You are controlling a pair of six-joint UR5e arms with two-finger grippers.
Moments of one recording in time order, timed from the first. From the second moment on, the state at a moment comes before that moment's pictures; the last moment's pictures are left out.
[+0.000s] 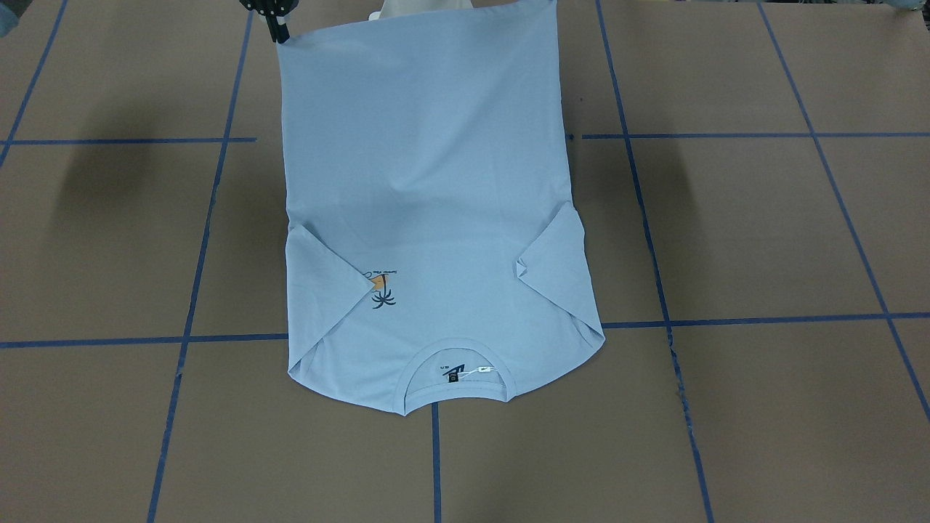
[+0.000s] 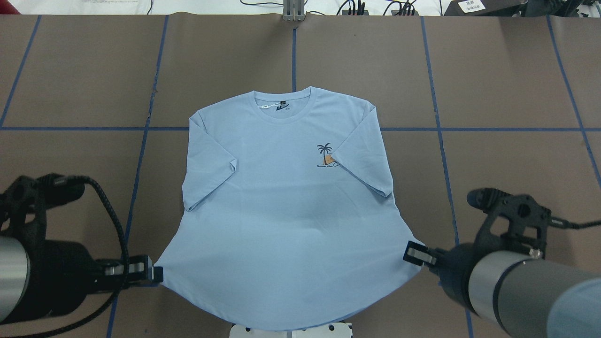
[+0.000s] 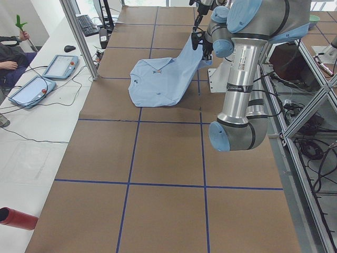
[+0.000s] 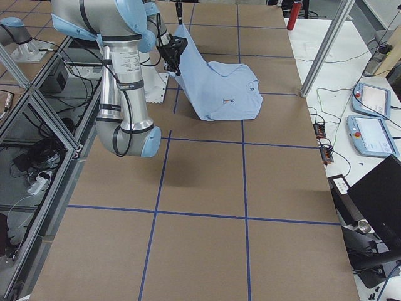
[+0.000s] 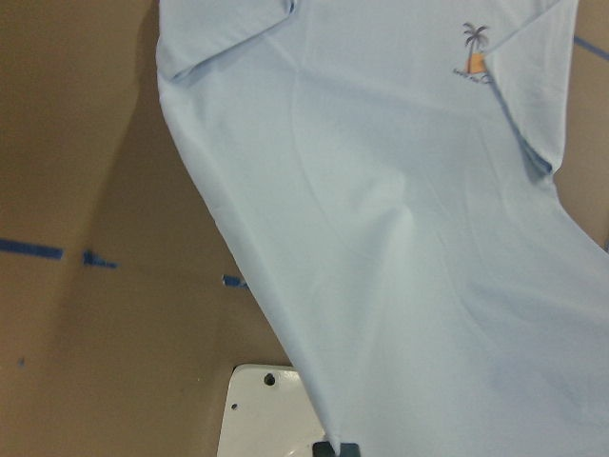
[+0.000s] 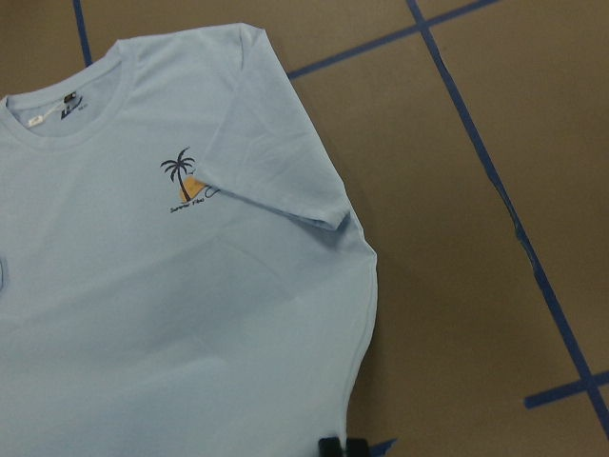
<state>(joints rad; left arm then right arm) -0.40 -1.83 -2.62 -1.42 -1.80 -1.50 0.25 -1.19 2.59 -2.13 1.44 1.72</state>
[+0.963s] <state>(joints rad) -0.73 -2.07 -1.96 -1.58 -1.83 -1.21 0.72 -0.97 1.83 -1.66 1.64 1.41</state>
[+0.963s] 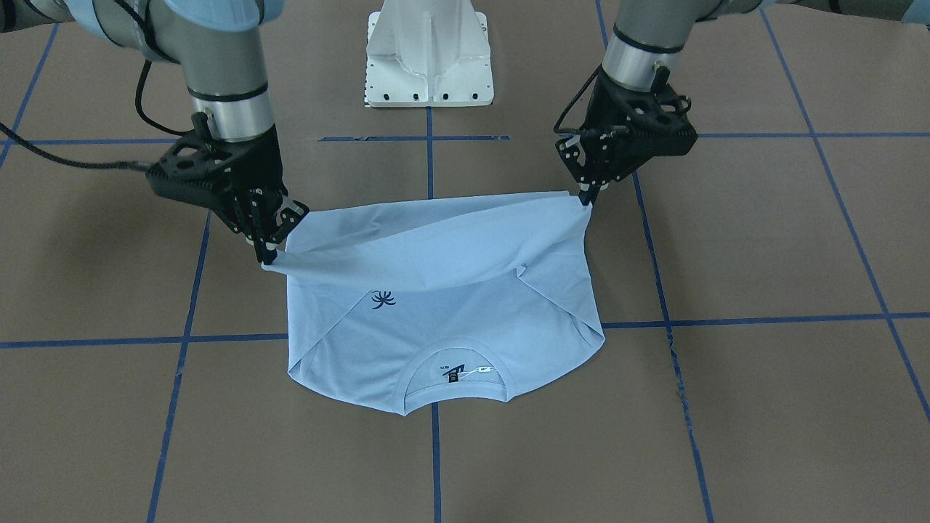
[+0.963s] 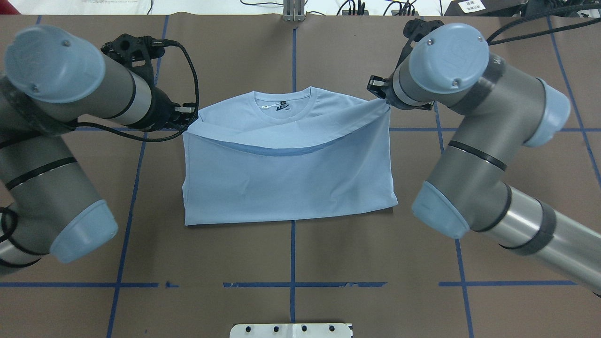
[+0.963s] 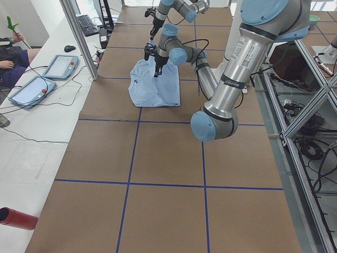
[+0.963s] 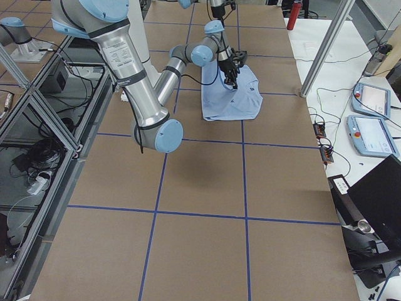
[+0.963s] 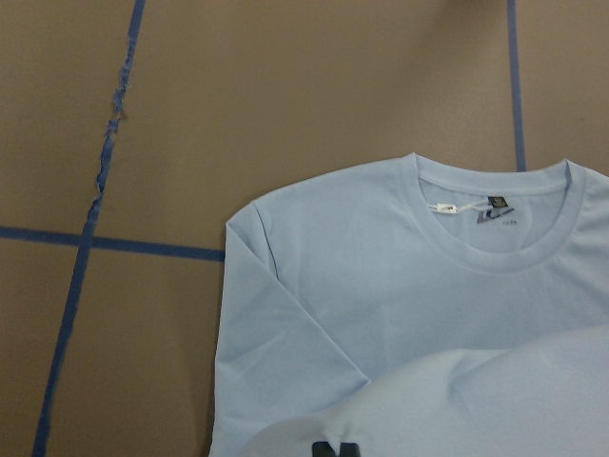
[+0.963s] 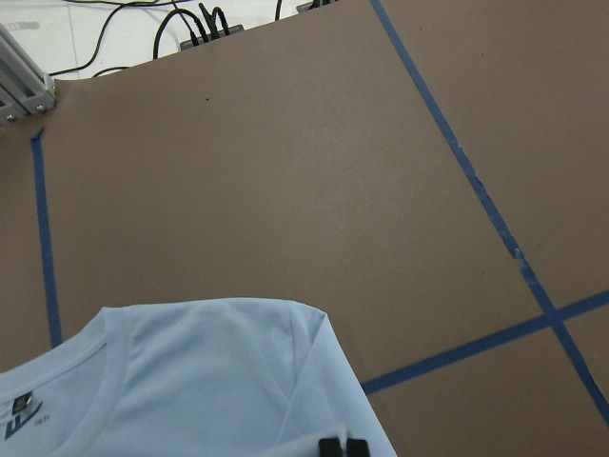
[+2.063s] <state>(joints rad) -0.78 -2.13 -1.46 -1.98 -1.79 -1.12 0.72 -0.85 1.34 -1.34 1.63 1.41</state>
